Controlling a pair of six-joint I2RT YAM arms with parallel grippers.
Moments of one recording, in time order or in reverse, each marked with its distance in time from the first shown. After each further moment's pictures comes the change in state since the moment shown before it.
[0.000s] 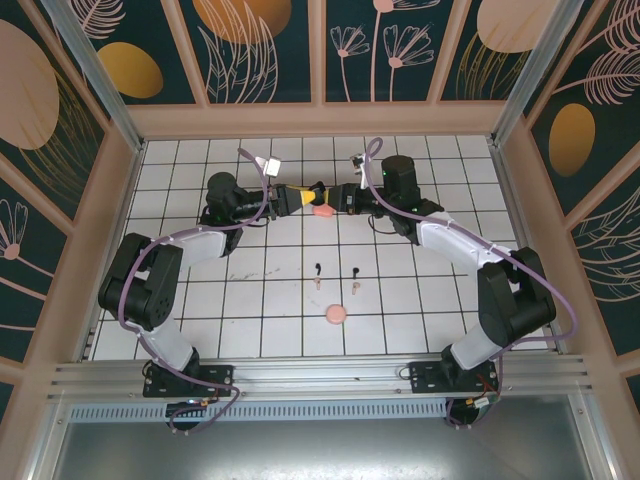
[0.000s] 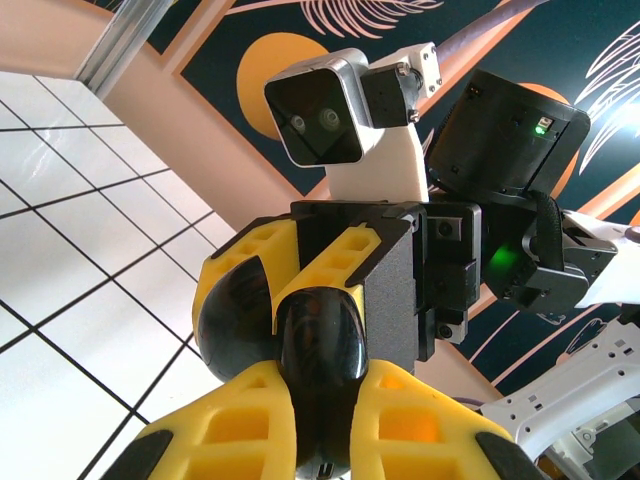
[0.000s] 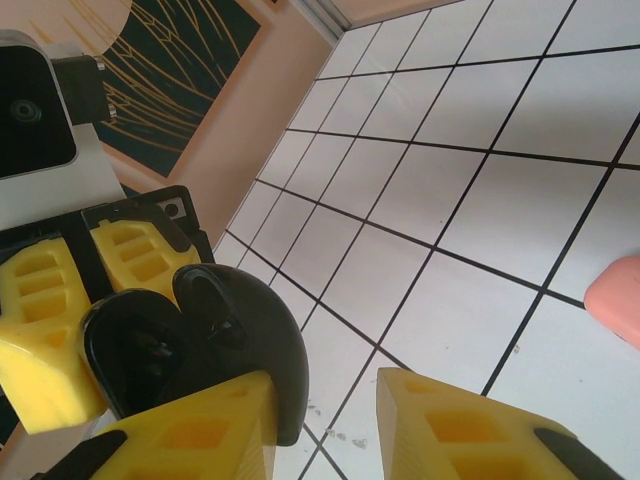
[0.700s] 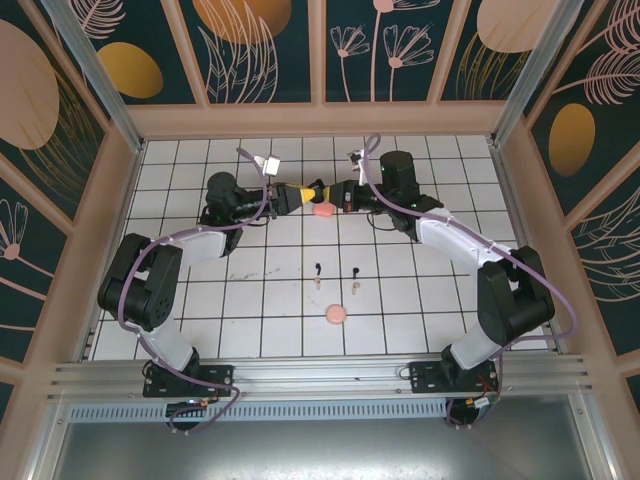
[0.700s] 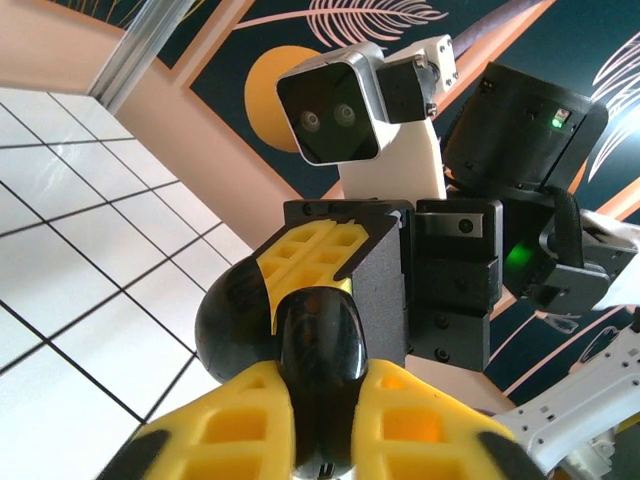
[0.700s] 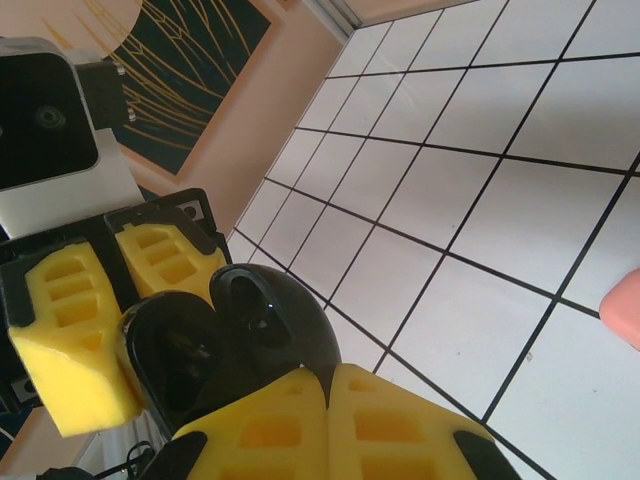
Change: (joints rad) left arm -0.002 -0.002 0.002 -0.006 -0.031 0.021; right arm 0.006 0.010 0.049 -0.042 -0.011 -0.006
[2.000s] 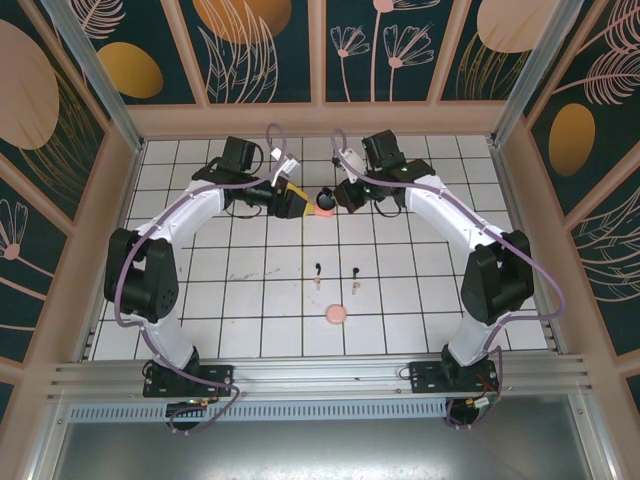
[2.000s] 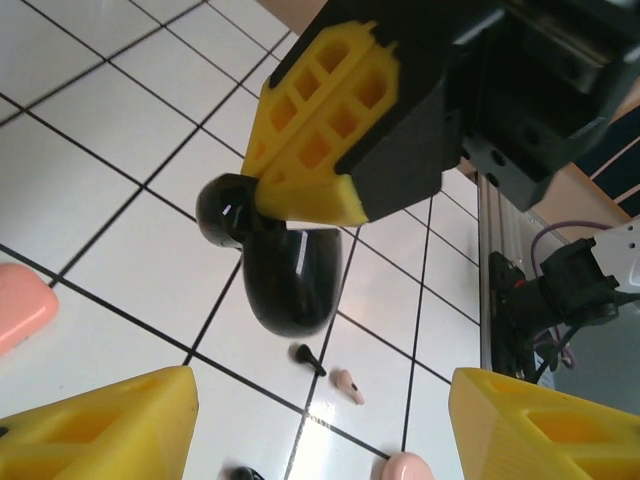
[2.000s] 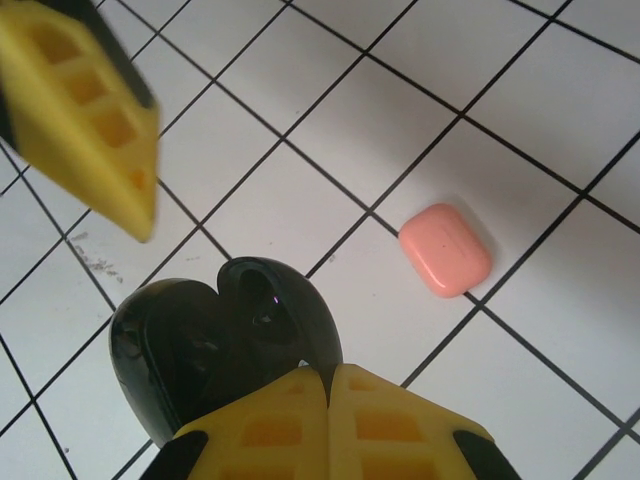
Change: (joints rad) left arm 0.022 0.067 0.530 -1.464 0.025 1.016; right arm 0.027 0.157 0.406 -0.710 0.254 -0.644
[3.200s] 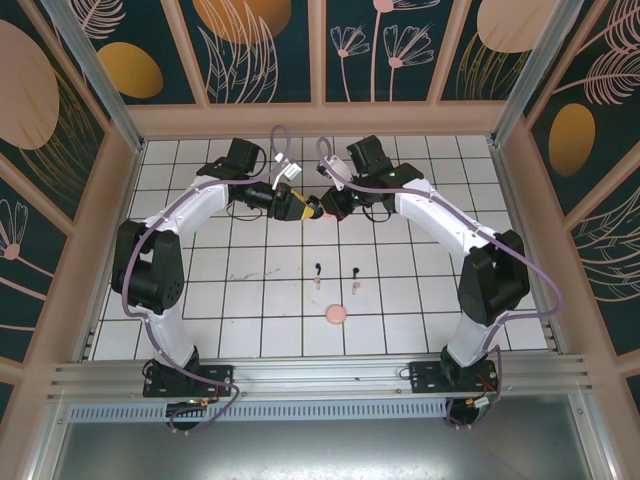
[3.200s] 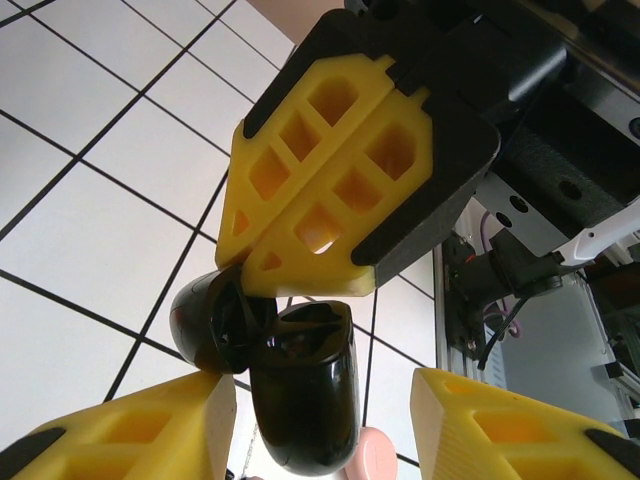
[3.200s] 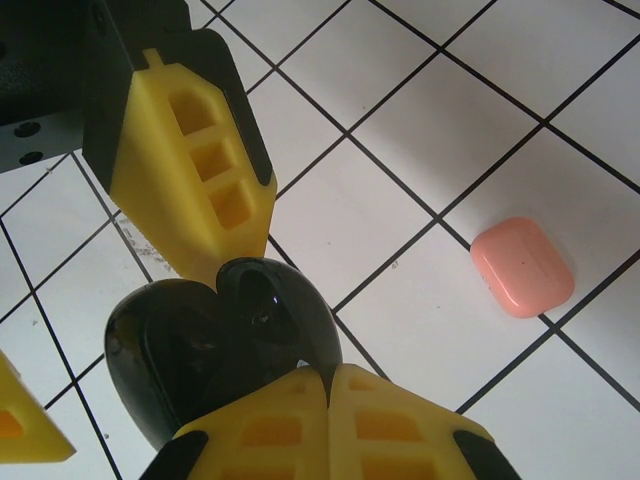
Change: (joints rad) left arm 0.001 0.059 0.046 -0.117 0.099 0.085; right arm 0.068 0.009 0.006 0.002 -0.015 0.002
